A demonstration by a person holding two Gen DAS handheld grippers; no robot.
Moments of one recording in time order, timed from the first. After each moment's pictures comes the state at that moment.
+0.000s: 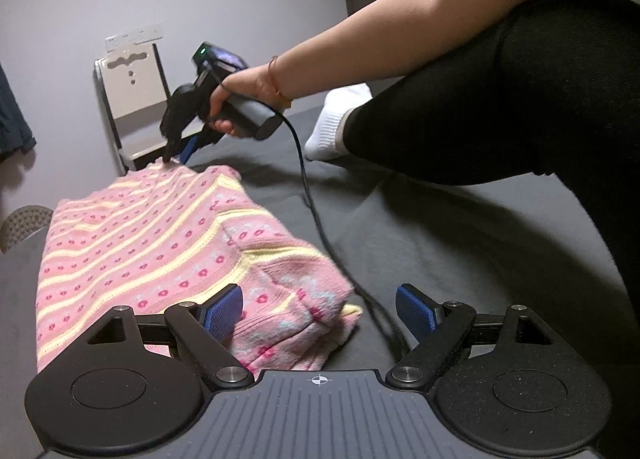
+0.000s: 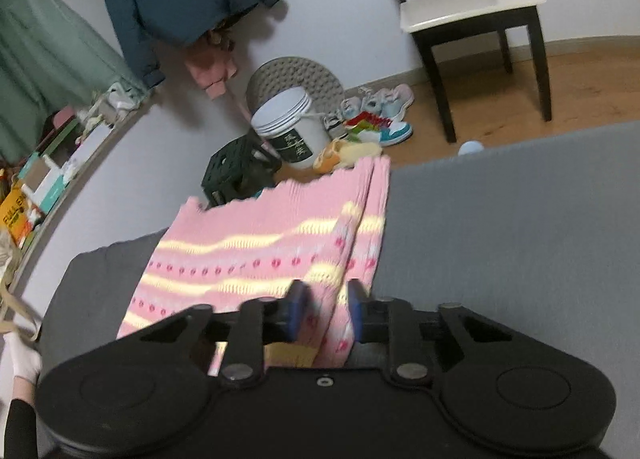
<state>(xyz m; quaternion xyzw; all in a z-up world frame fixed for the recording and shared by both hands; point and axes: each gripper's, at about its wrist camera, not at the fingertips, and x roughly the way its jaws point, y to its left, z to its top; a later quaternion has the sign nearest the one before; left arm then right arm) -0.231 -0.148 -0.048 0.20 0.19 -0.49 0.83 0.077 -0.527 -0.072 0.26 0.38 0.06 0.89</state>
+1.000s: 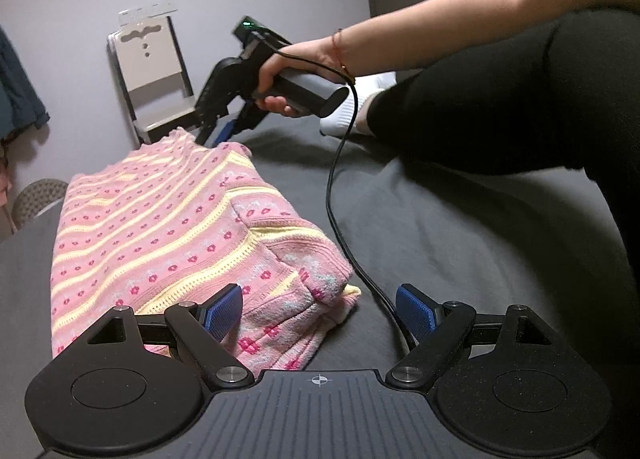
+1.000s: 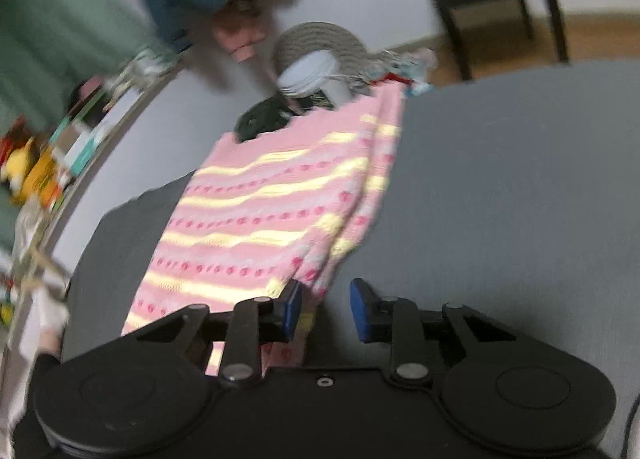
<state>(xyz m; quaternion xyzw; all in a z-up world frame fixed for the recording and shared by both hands) -0.235 -0.148 -0.042 0.23 0.23 -0.45 0.83 0.020 -0.515 -0.066 0.26 0.41 0.13 0.86</state>
